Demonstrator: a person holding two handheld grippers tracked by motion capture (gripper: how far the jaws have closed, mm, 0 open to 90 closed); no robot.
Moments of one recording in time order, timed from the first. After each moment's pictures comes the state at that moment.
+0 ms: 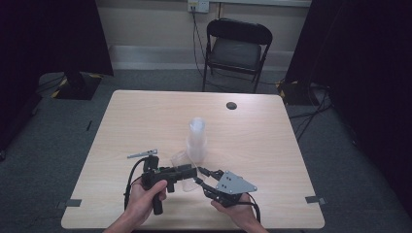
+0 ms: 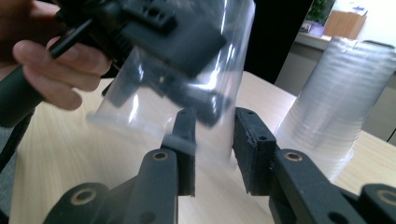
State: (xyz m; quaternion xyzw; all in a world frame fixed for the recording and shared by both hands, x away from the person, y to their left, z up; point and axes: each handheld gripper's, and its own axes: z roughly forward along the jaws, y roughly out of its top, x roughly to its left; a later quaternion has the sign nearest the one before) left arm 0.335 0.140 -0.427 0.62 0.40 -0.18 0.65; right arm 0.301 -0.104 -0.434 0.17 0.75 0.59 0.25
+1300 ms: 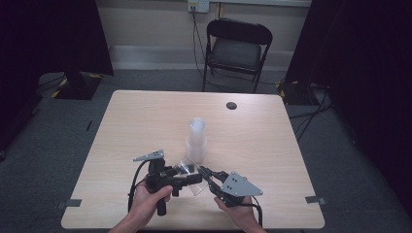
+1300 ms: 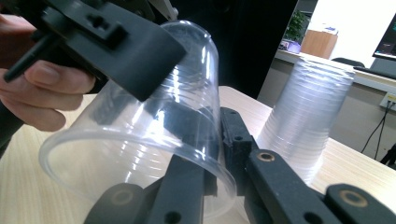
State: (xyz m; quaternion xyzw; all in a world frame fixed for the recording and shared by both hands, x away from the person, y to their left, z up) left arm 0.330 0.129 -0.421 0.66 0.36 -0.13 0.64; right arm 0.298 -0.111 -0.432 0.18 0.72 0.60 0.28
